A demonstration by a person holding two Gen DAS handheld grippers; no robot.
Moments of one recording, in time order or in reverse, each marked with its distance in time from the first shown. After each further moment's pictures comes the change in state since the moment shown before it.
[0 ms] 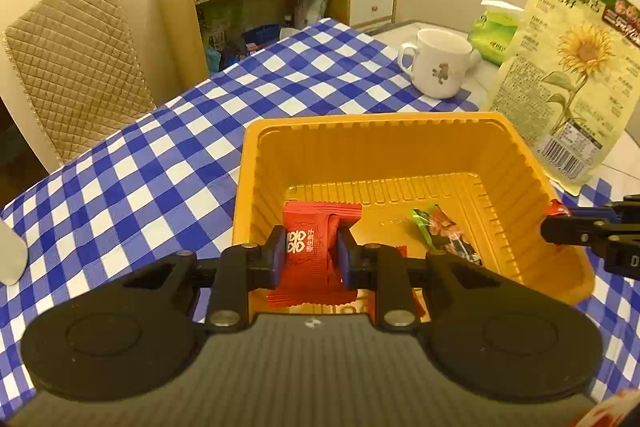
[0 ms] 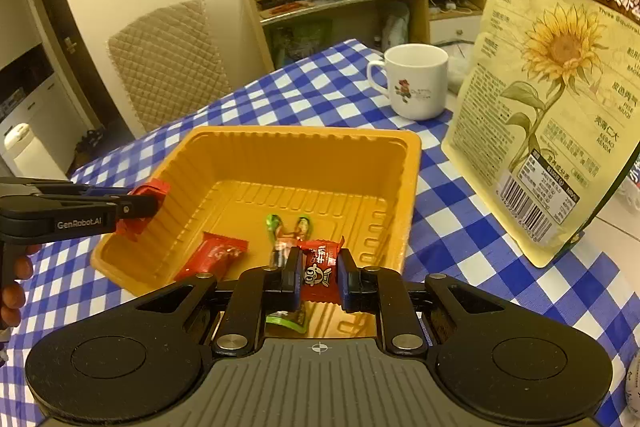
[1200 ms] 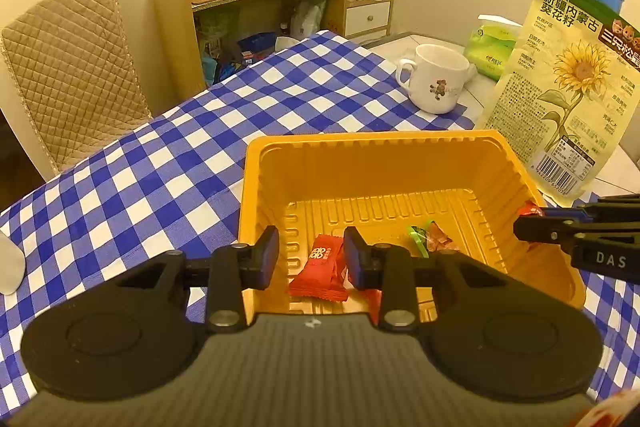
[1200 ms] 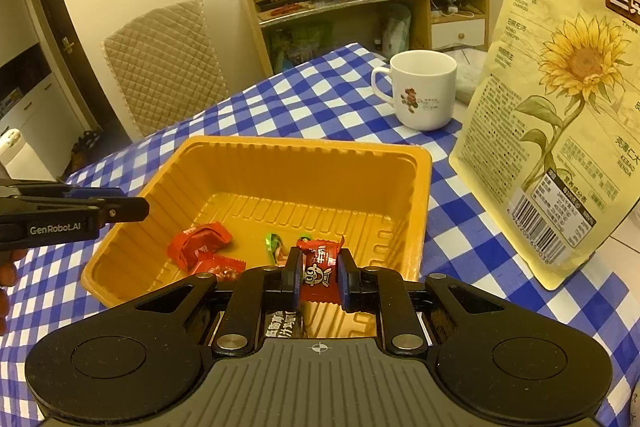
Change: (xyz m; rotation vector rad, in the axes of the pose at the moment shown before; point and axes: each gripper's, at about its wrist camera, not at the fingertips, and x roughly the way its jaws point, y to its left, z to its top) left arm -0.010 0.007 0.008 -0.014 -0.029 -0.026; right arm 0.019 0.006 0.015 -0.011 -0.009 -0.006
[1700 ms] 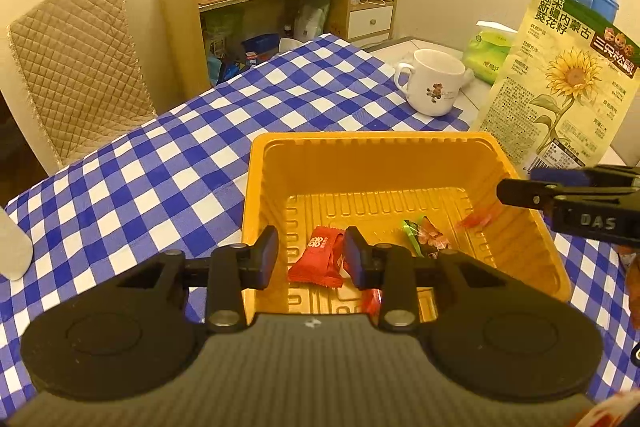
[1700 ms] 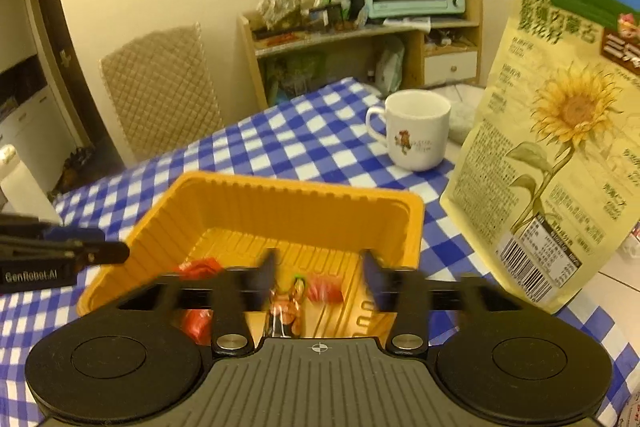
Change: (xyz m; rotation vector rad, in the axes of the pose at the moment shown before) left arm -0.020 -0.002 -0.006 -0.028 -0.004 0.003; right arm -0.010 0.004 0.010 -0.021 -0.113 -0.035
